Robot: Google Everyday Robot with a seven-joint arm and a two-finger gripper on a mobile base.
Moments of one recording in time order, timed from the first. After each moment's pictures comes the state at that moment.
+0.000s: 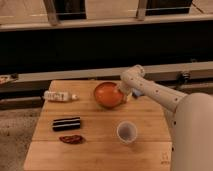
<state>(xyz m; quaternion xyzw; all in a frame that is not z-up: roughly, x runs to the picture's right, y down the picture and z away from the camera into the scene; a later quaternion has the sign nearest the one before) 0.117 0.085 0.956 -0.19 -0.14 -0.30 0.92</state>
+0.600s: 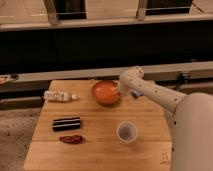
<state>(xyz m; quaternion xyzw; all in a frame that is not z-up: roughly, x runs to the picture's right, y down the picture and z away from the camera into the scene) 0.107 0.091 0.953 -0.20 -0.14 -0.30 0.92</state>
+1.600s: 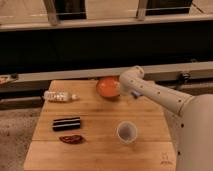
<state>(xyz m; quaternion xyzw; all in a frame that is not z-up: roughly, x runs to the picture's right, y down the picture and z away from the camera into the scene) 0.101 0.086 0.931 -0.17 -0.15 -0.32 0.92</state>
